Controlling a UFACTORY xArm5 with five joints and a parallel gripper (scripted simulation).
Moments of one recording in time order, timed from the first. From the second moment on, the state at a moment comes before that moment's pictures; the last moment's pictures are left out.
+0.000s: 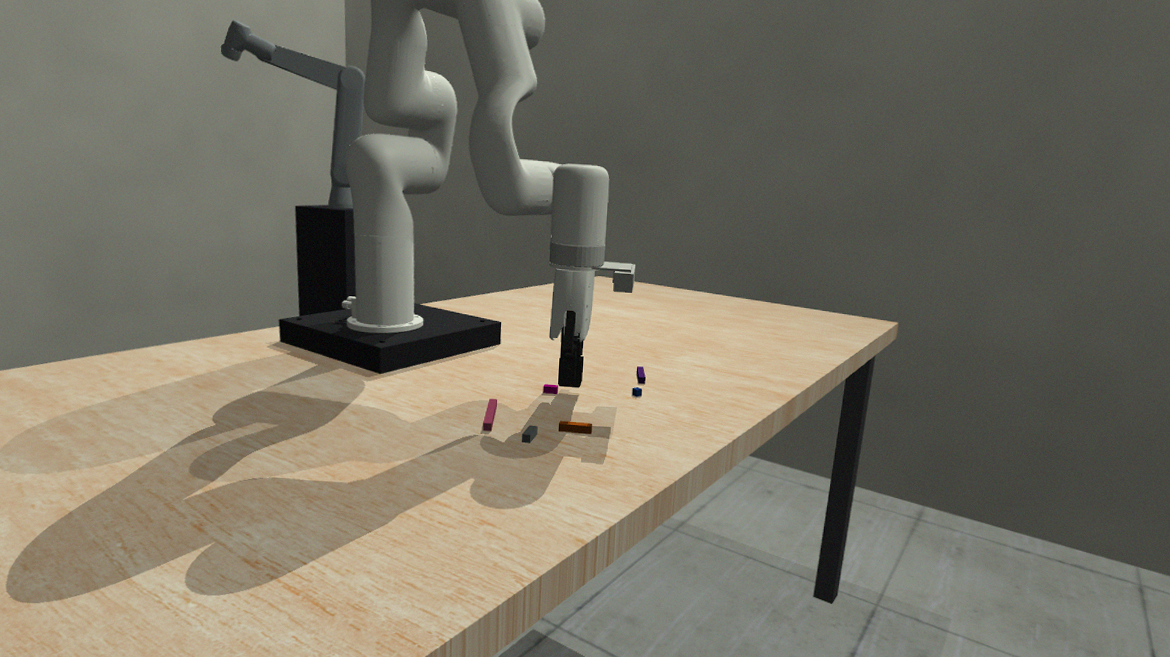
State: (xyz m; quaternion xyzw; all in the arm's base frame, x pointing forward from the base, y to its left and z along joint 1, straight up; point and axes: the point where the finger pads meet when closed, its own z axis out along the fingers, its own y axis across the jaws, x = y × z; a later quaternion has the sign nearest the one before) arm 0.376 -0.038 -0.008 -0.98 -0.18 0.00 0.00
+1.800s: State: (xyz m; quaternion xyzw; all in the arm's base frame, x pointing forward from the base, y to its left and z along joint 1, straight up) arm 0.376 -0.038 -0.020 -0.98 -0.18 0.00 0.00
